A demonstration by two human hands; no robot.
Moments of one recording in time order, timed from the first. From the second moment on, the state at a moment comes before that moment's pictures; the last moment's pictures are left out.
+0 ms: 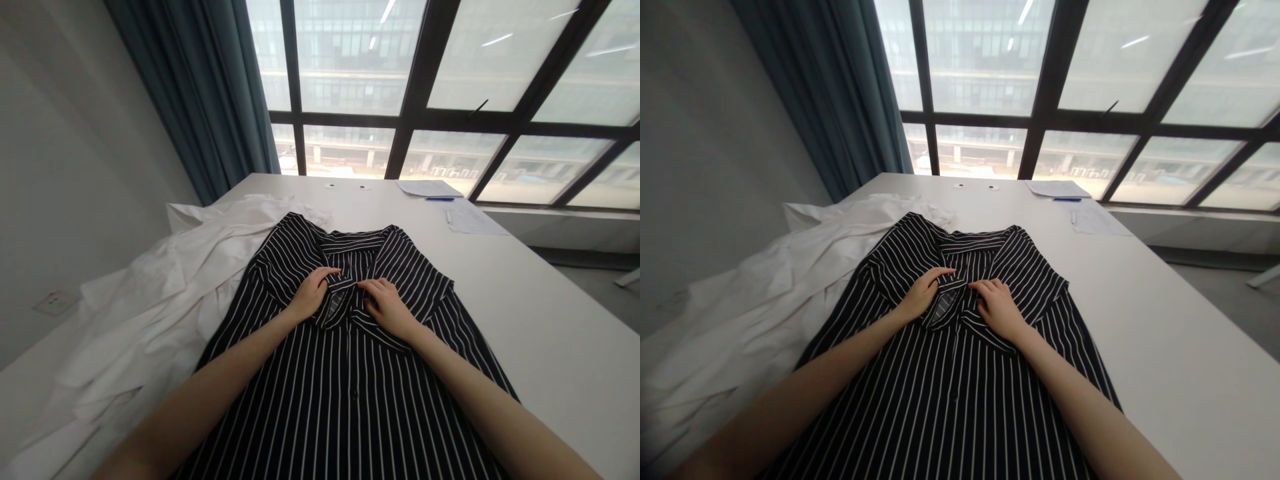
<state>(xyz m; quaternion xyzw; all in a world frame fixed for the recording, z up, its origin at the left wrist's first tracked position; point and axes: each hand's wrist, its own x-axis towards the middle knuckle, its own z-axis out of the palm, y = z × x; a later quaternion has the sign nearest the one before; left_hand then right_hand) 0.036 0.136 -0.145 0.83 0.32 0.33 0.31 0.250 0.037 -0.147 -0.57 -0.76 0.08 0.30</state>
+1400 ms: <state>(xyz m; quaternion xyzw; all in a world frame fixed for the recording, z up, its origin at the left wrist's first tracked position) 0.037 0.110 -0.122 0.95 0.24 0.20 0.06 0.241 0.029 -0.122 -0.57 -0.75 0.08 0.32</state>
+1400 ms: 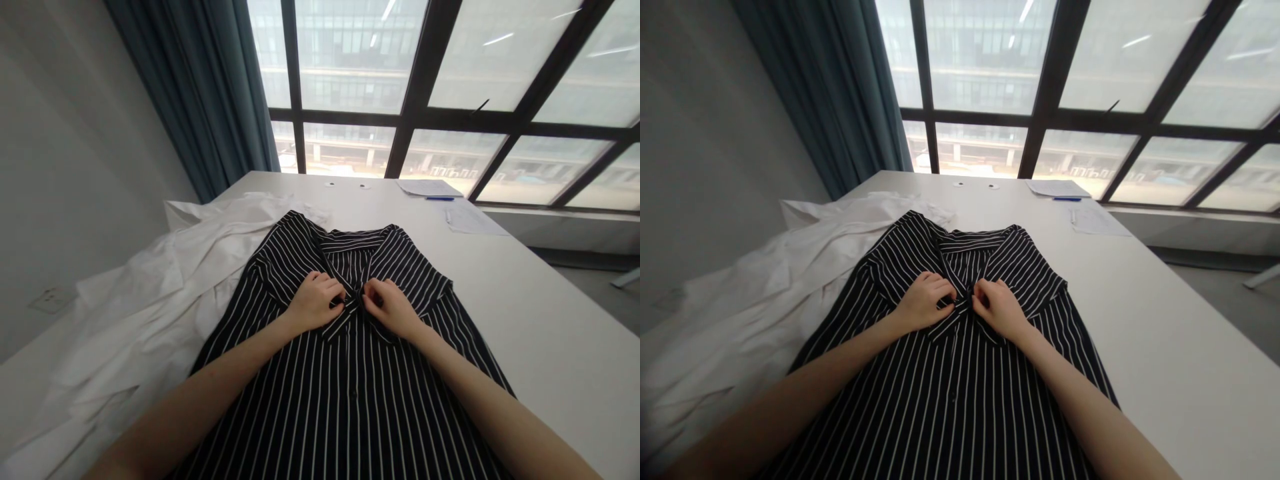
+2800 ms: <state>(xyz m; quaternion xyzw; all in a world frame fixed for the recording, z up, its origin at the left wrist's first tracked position) 0.038 0.105 -0.129 0.89 0.33 0.31 0.09 0.257 0.038 -0.144 -0.56 -0.73 0.04 0.40</state>
